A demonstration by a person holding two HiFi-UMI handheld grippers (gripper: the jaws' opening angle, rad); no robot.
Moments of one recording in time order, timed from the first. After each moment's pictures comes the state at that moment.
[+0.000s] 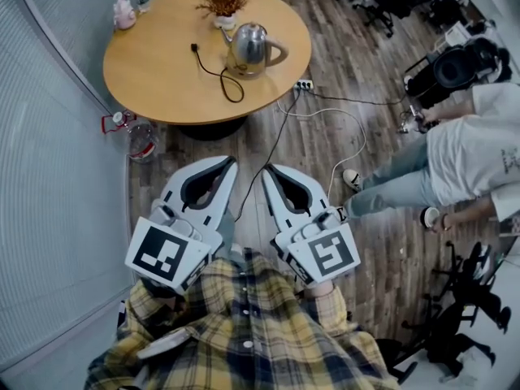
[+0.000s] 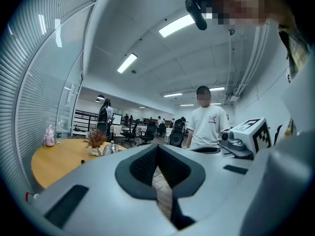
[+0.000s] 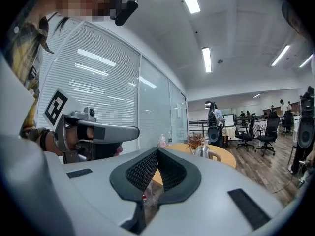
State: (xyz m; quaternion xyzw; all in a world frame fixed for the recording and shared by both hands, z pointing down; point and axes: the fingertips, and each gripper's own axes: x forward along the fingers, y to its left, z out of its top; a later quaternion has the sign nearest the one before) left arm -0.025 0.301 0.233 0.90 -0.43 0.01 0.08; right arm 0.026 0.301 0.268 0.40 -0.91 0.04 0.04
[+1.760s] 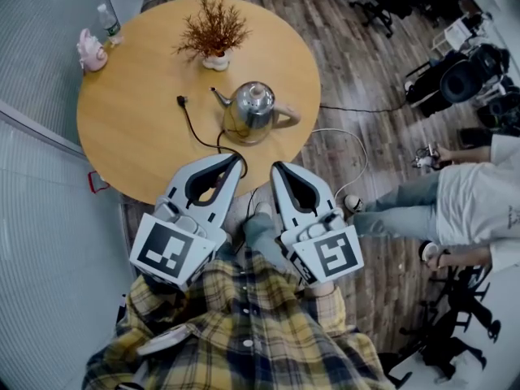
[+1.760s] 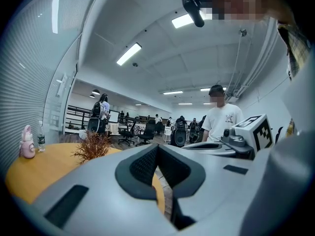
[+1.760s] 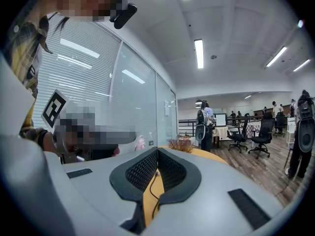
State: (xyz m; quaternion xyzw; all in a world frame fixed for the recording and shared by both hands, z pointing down) left arm -0.060 -0.003 0.251 0.91 -0.39 0.02 0.10; right arm -0.001 -0.002 0.274 0.46 -0.89 0.04 0.04
